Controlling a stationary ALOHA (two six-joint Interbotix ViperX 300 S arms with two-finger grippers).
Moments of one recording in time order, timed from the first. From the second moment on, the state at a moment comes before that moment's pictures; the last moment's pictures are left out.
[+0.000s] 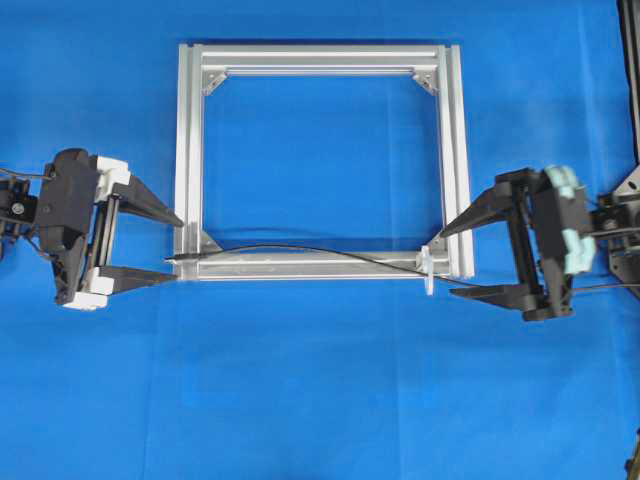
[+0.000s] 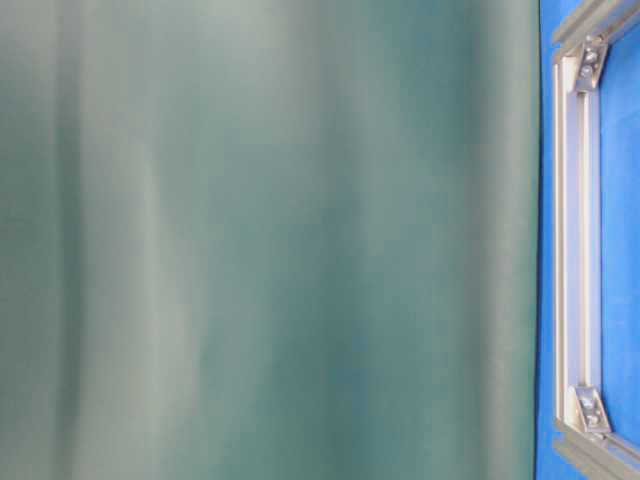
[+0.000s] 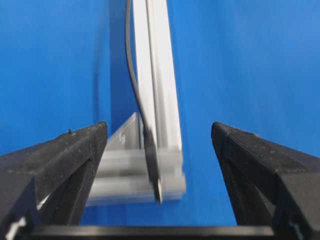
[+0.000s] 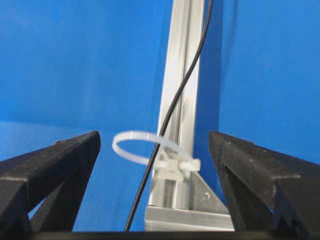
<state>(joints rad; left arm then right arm) -0.14 -0.39 1.19 -0.09 -0.32 -0.01 0.16 -0.50 1.19 0.08 -0.22 0.11</state>
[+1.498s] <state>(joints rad) -0.11 -0.42 1.14 -0.09 -0.26 -0.01 0.15 -0.63 1.19 0.06 -0.13 0.11</state>
